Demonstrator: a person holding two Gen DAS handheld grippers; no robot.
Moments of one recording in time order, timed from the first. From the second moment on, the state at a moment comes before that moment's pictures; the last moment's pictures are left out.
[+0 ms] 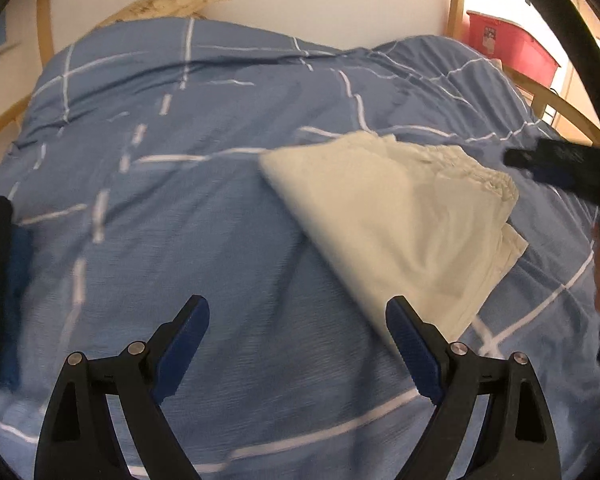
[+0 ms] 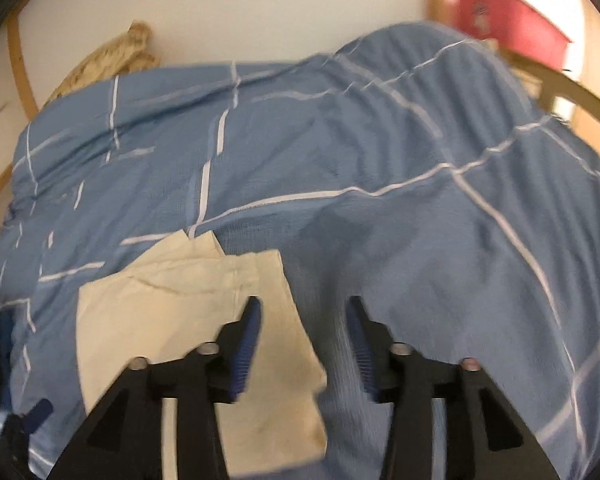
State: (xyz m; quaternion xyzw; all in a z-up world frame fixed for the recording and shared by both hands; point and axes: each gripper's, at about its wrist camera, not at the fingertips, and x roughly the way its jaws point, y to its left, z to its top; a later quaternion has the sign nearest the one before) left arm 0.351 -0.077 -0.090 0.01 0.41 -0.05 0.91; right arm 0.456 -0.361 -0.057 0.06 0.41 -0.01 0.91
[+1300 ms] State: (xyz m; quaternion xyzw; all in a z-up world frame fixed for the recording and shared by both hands) left arm 0.440 -0.034 -0.081 -0.07 0.44 -0.06 0.89; right arm 0.414 -0.361 -0.142 0.43 0.37 0.01 0.83
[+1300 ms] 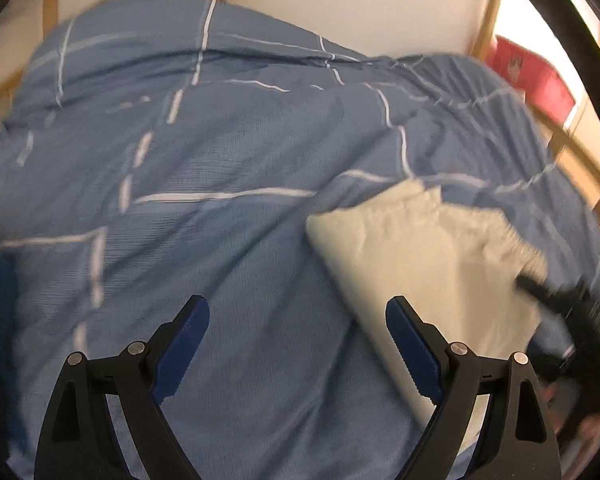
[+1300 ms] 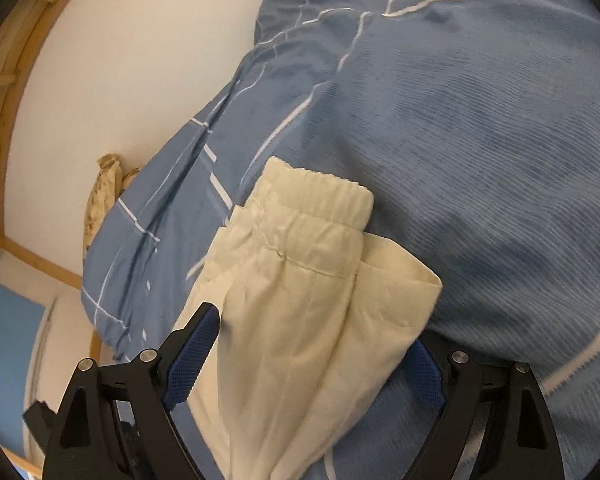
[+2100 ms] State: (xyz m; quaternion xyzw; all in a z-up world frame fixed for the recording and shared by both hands) left arm 0.512 -0.058 -0.118 -0.15 0.49 -0.11 0.85; right arm 0.412 -0.351 -0.146 0.36 0.35 -0.02 0.87
